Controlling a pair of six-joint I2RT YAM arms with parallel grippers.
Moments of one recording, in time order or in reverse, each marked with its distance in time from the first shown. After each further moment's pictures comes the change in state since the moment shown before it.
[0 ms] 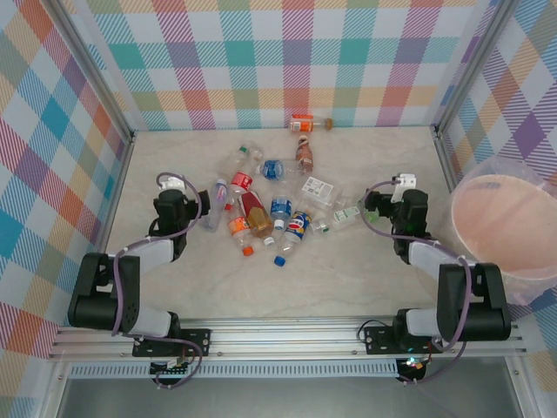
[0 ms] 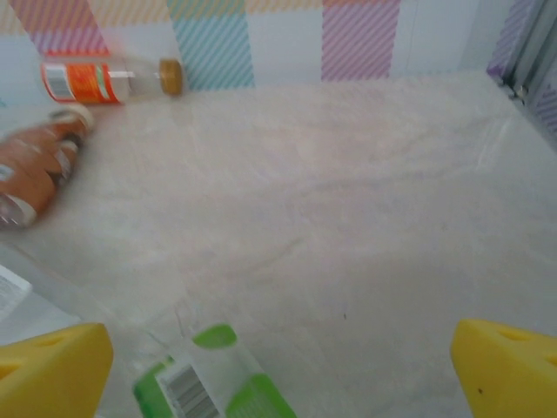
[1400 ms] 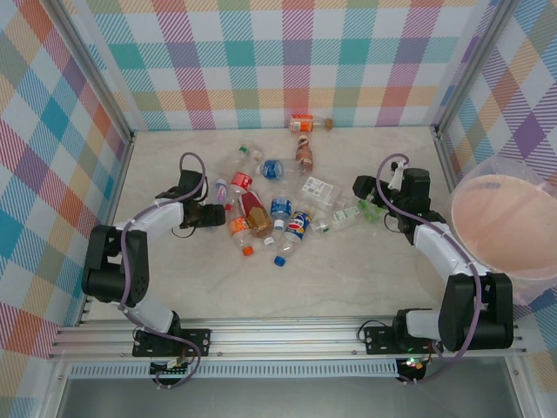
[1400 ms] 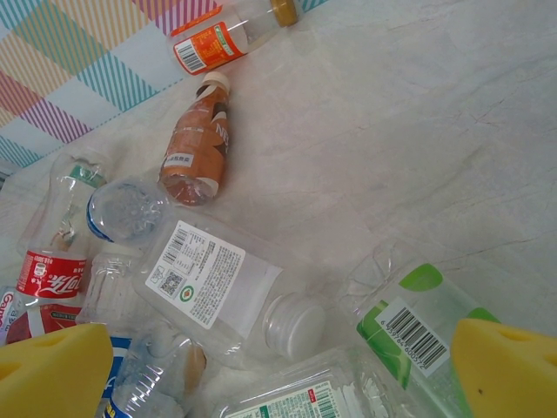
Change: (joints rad) left arm -0.069 0.227 0.439 -0.918 0.222 -0.090; right arm 0.026 -0.029 0.253 -0.479 -0.288 0.369
